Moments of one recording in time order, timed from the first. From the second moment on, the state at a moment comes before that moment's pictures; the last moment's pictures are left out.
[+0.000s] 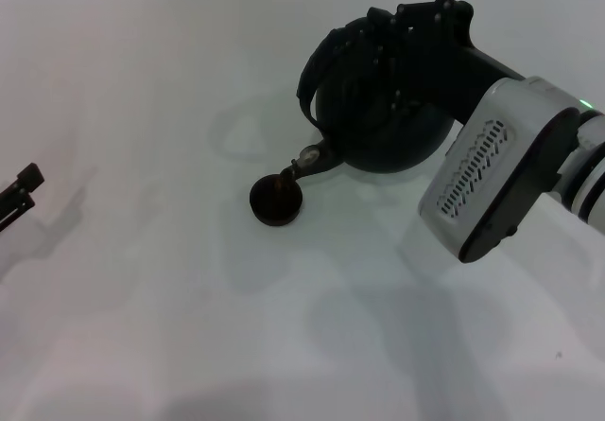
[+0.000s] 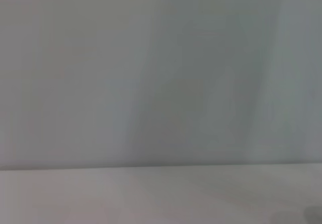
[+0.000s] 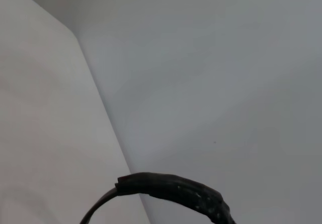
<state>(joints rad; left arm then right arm) -0.08 -2.06 0.64 0.50 -1.62 -1.42 2.17 -0.01 2.03 -2.11 -1.45 -0.66 -0.12 -0.02</state>
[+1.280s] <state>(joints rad) -0.09 -2.06 0.63 0.50 -1.62 -1.41 2.18 -0.02 2.02 -2.04 -1.39 -0.64 -0.23 0.17</state>
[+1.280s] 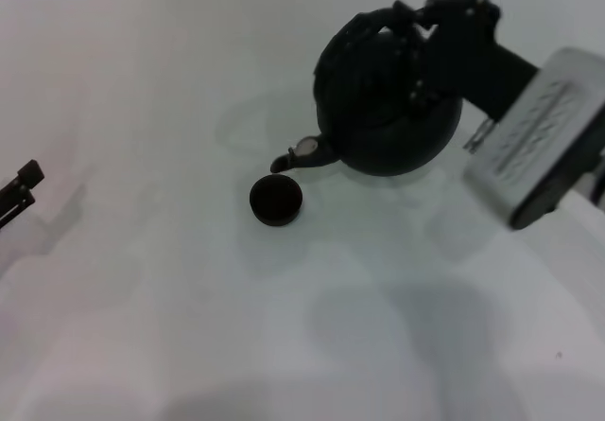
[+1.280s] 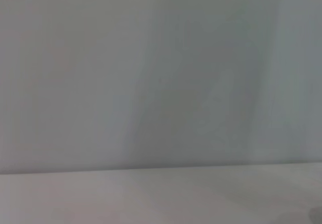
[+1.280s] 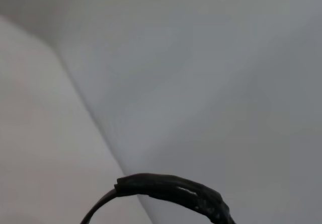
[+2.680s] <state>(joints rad) -0.13 -2.06 0.64 0.50 -1.59 -1.38 2.18 0.04 2.01 -1.66 -0.70 -0.55 -1.01 0.43</state>
